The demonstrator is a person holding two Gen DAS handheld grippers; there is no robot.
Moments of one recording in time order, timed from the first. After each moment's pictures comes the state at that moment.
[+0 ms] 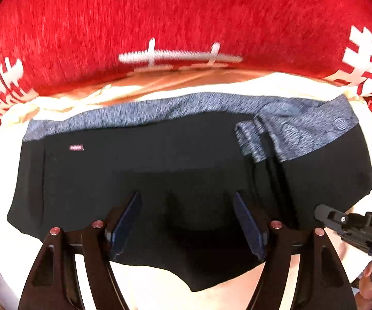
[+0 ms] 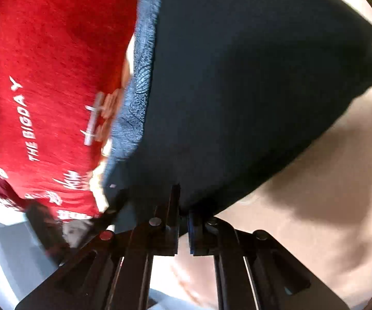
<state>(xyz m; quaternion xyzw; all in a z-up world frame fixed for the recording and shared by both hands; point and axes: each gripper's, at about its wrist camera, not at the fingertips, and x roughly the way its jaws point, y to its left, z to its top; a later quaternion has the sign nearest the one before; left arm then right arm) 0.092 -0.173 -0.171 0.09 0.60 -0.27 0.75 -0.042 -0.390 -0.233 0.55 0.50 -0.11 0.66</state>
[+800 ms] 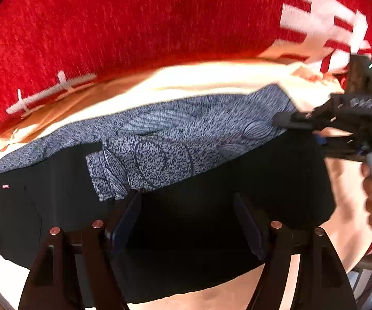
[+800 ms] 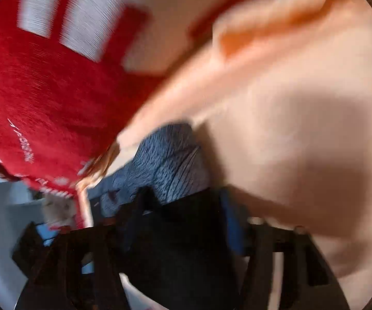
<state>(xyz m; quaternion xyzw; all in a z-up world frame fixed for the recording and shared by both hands) 0.056 -0.316 -0.170 0.12 0.61 -0.33 0.71 0.039 -0.566 -0.227 0.48 0.56 -0.05 0.67</state>
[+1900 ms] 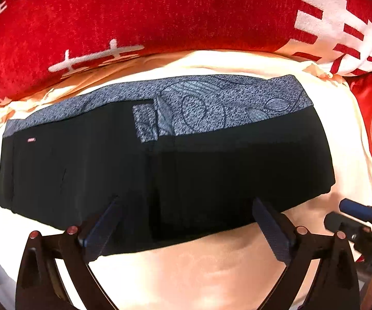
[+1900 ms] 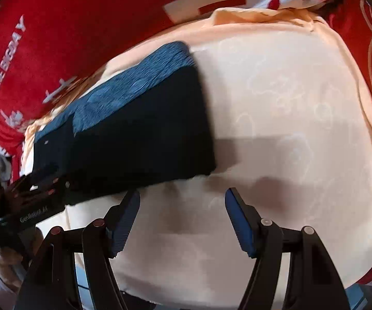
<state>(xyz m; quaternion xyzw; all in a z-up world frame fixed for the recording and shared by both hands) 0.031 -0.272 -0.149 0.11 0.64 -0.26 0.72 -0.050 -0.451 -0.151 0.26 0.64 -0.13 0.71</state>
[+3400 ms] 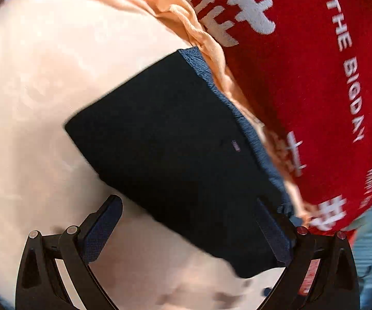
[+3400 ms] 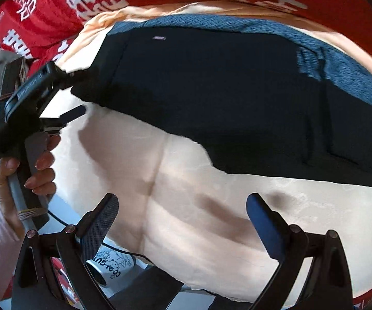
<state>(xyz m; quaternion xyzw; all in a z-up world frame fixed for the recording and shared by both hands) 0.149 0.086 -0.257 -0.35 0.63 -0.18 0.67 0.050 -0.151 -0.190 0.13 0.72 0.03 0.68</state>
